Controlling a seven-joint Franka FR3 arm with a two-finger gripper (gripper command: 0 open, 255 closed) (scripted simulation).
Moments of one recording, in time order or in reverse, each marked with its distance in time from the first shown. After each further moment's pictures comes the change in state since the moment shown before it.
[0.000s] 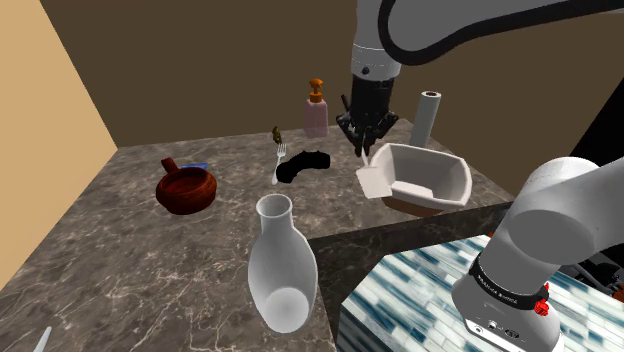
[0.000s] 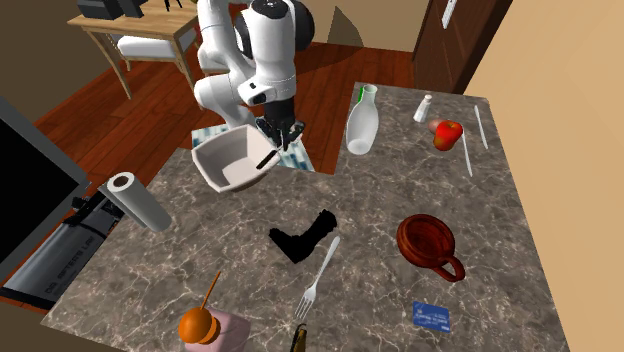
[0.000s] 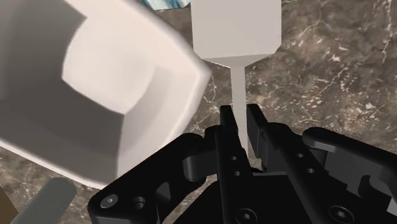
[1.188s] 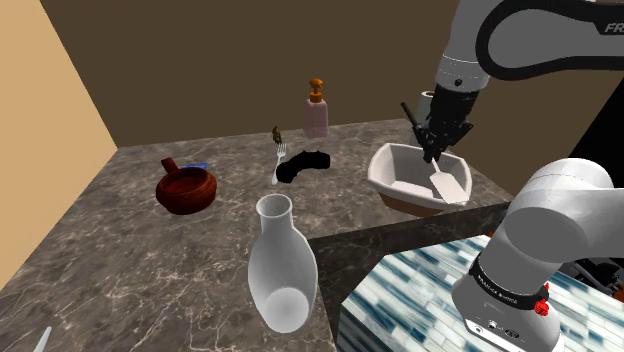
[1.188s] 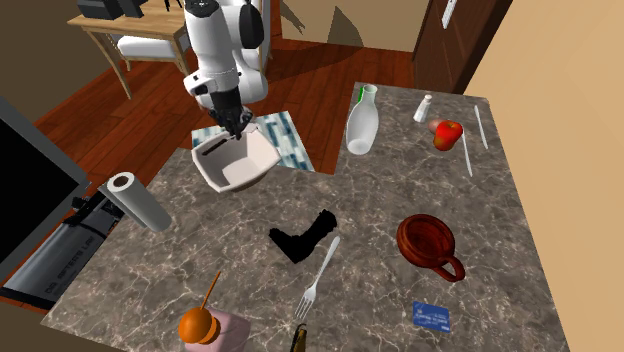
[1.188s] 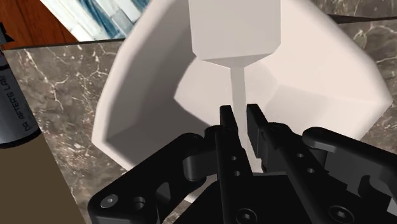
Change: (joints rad) arm -0.063 -0.470 -0.258 -0.305 -0.153 -0.172 -0.233
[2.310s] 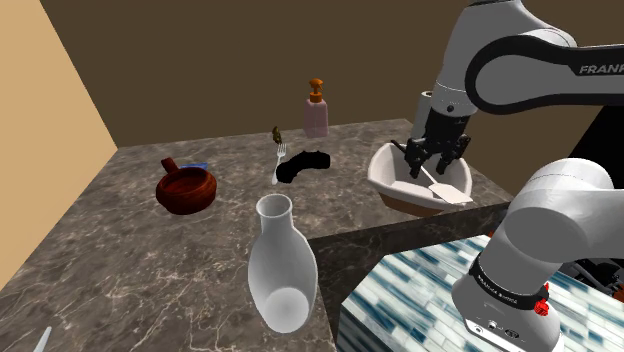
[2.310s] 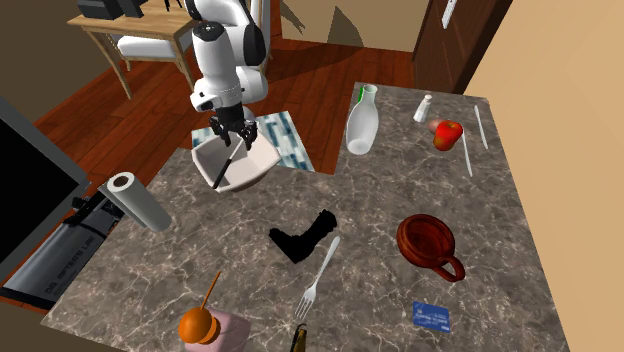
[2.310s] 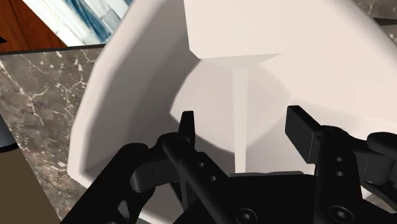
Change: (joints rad) arm 0.000 -0.023 -0.002 -0.127 -0.003 0.107 0.001
